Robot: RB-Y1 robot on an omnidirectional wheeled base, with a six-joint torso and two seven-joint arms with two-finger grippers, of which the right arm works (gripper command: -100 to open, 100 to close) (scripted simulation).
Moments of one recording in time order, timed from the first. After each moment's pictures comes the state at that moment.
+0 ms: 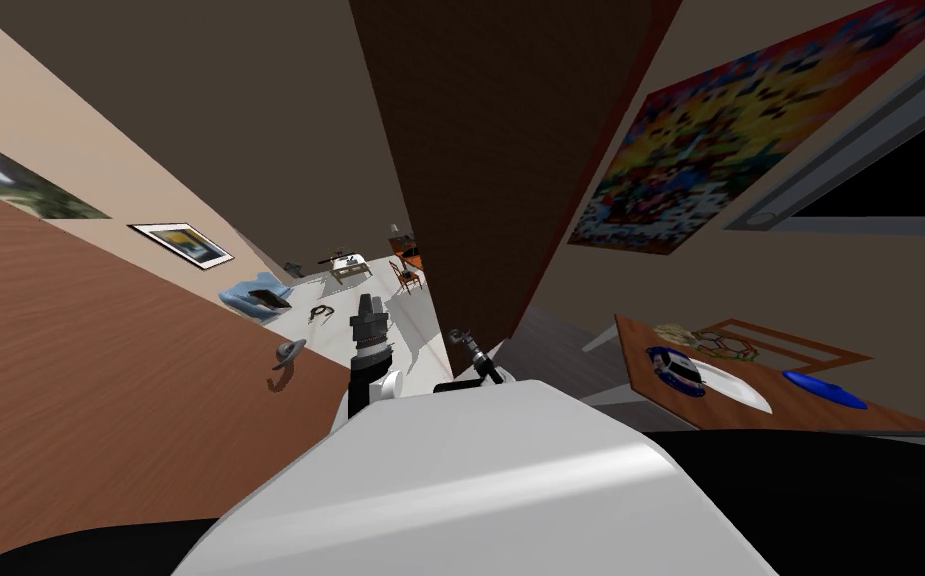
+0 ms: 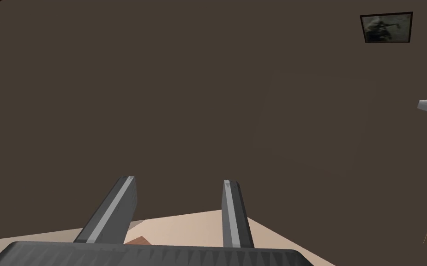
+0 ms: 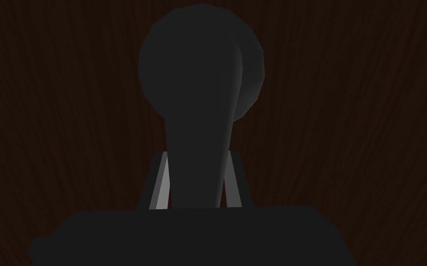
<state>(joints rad) -0.07 -0.04 0.51 -0.74 -0.05 -0.77 -0.03</state>
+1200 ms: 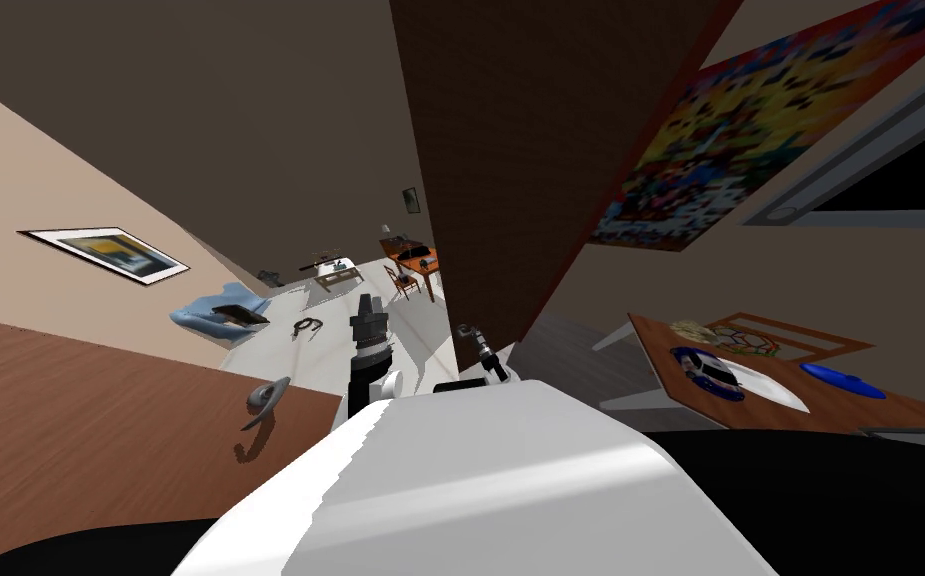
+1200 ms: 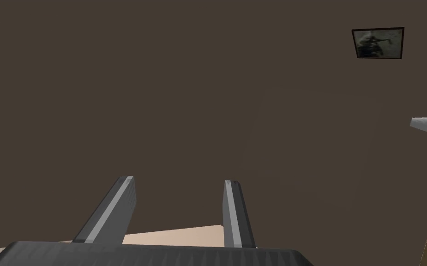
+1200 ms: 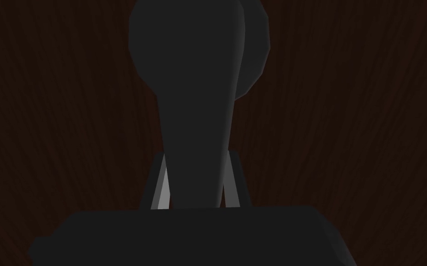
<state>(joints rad) -0.07 -0.03 0.36 -0.75 -0.10 -0.76 0.00</state>
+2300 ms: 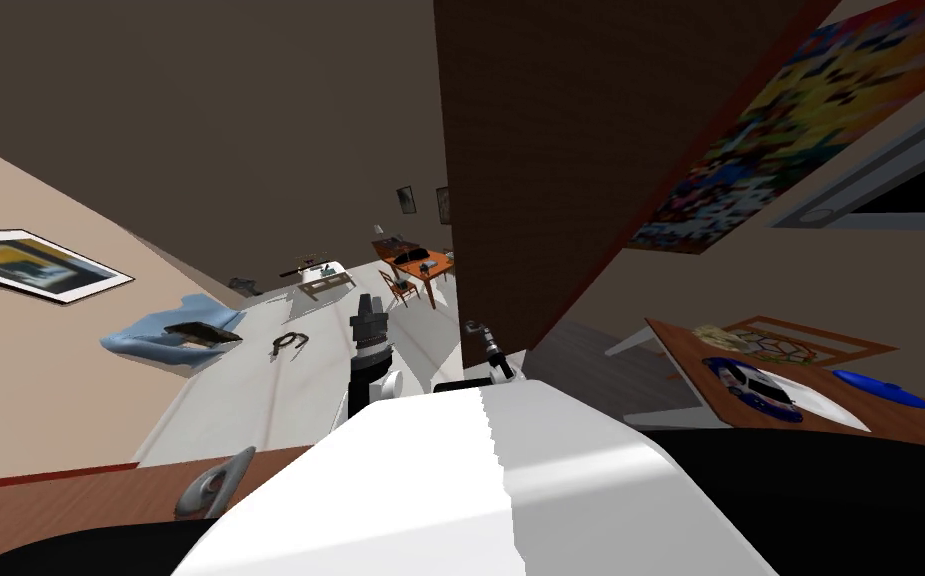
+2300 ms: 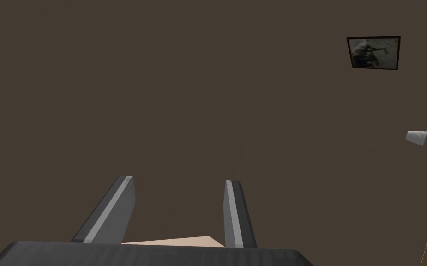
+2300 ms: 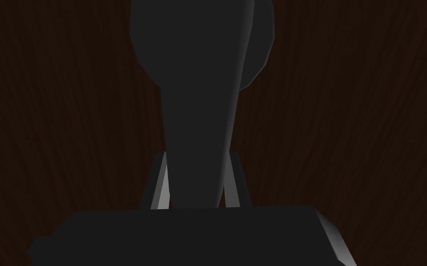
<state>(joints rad) -0.09 -0.05 0.25 -0.70 -0.14 -0.78 0.03</state>
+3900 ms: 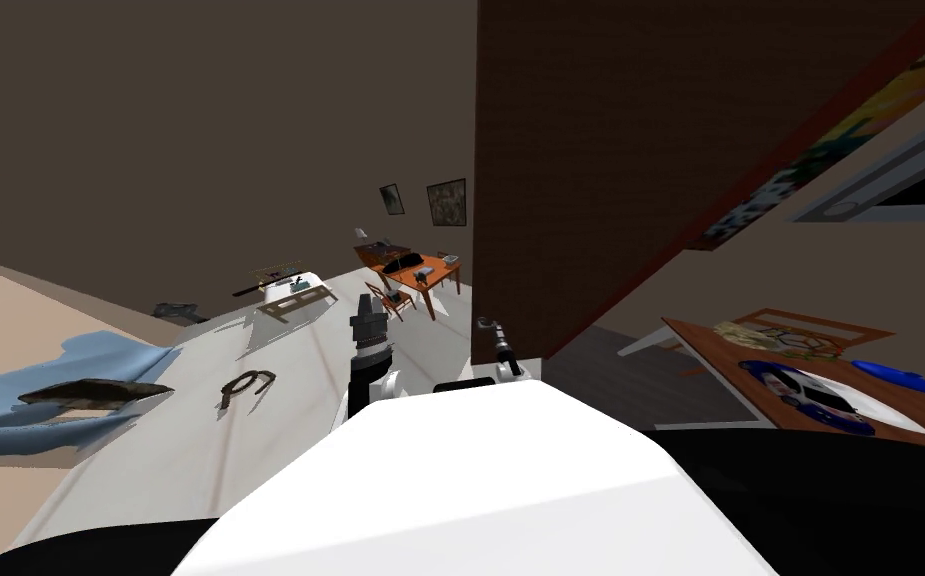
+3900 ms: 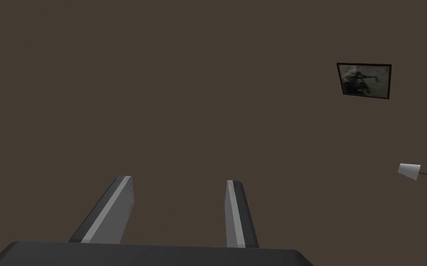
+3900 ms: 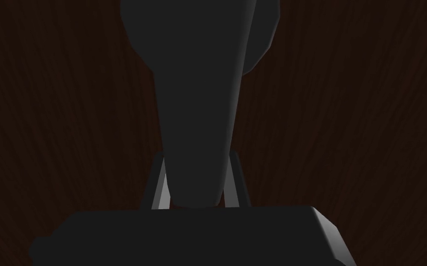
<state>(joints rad) -0.09 -0.06 0.09 -0.70 -0.22 -0.78 0.09</state>
